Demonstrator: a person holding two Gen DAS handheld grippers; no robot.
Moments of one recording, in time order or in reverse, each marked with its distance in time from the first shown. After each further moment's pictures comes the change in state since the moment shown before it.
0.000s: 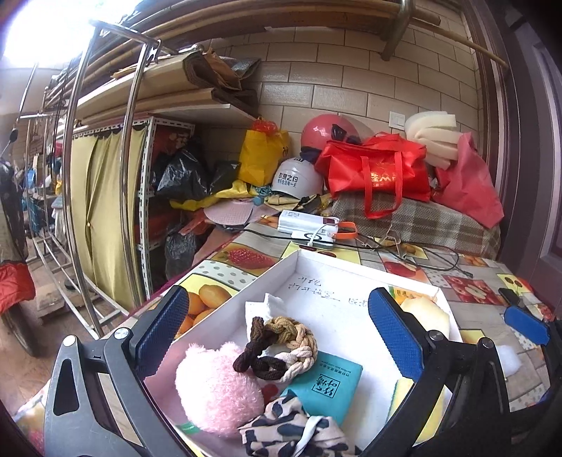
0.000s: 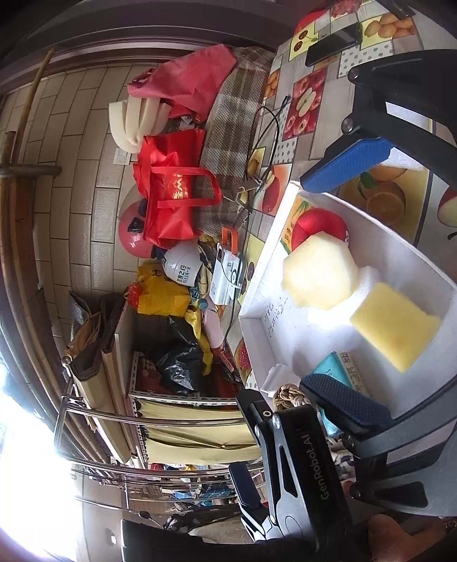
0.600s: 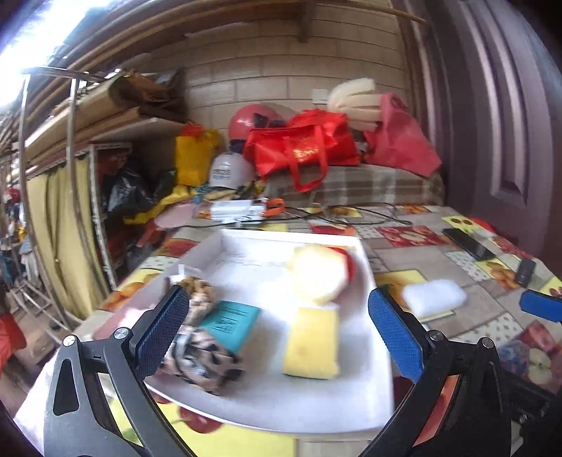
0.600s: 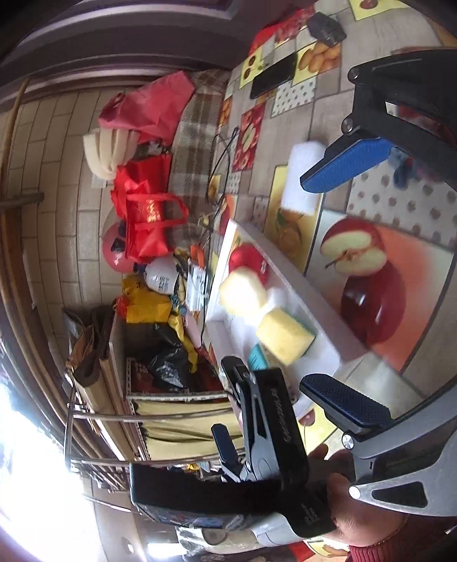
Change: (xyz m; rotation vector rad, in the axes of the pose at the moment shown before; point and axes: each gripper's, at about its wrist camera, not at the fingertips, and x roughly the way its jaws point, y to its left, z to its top) left arm -0.062 -0.087 -0.034 0.245 0.060 -0.211; right arm -0.099 -0.056 -0.045 0.112 0.111 -0.028
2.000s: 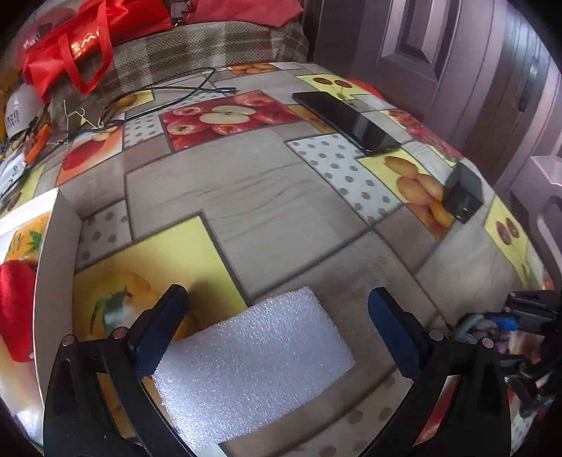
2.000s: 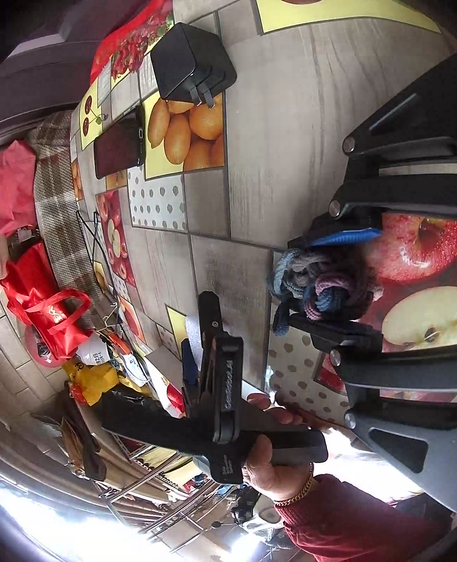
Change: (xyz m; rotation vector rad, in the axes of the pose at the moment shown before) left arm 0.173 -0.194 0.016 0.239 0.593 -0.528; right arm 0.014 -0.192 -0.046 0.363 0.353 0.181
